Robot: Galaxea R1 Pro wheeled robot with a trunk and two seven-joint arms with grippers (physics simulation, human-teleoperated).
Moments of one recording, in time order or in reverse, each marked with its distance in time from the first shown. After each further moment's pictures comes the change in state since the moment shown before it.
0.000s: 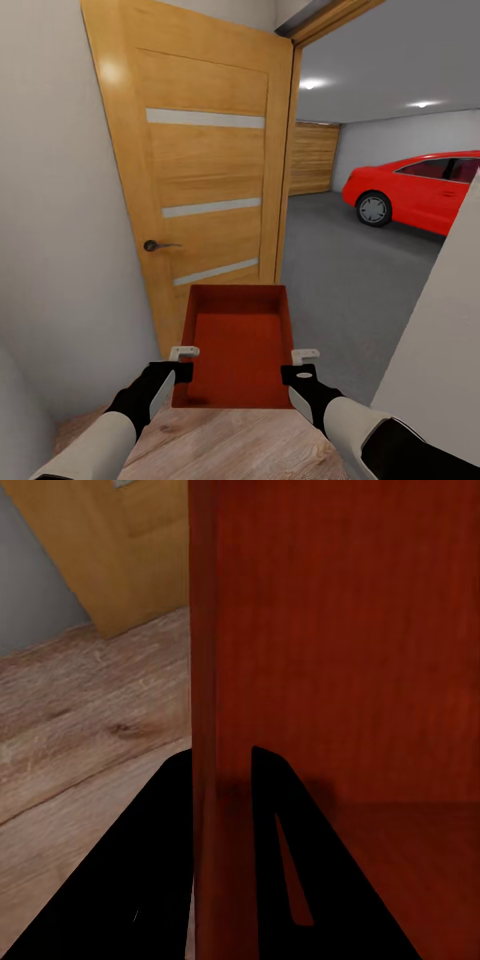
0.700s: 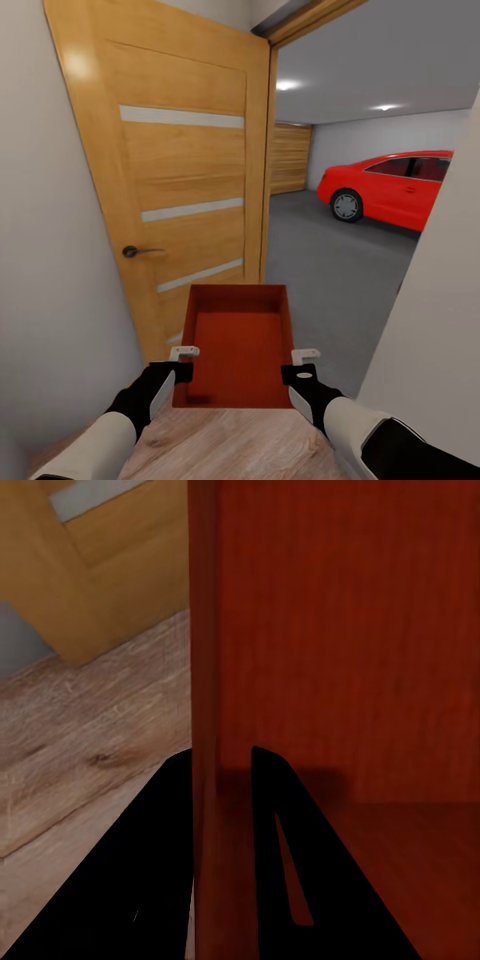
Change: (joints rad) left arm 0.000 -0.001 0.001 0.004 -0.001 -0.009 -0.001; right arm 0.001 -0.001 0.003 0.000 -0.001 -0.007 -0.001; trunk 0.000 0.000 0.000
